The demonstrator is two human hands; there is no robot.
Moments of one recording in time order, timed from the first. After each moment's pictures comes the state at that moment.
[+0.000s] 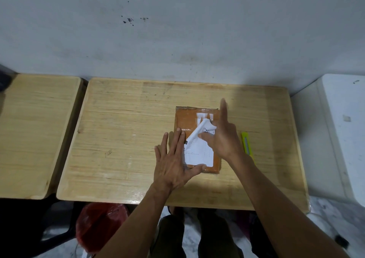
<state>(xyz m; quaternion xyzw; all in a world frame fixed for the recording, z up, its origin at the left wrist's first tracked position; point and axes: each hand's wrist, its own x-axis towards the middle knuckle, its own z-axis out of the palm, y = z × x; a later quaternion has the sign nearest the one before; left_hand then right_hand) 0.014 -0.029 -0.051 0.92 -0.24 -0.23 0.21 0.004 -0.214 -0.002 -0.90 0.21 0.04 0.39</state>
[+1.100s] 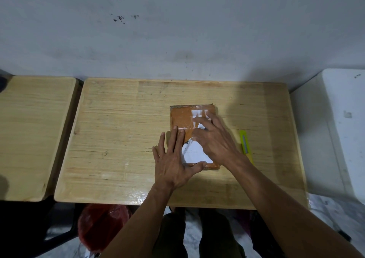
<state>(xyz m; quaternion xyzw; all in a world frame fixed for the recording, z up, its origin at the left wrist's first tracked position) 0.009 -0.041 -0.053 0.94 -0.21 -0.20 0.20 -0.003 -0.219 -0.038 -0.98 0.01 -0.01 0.19</state>
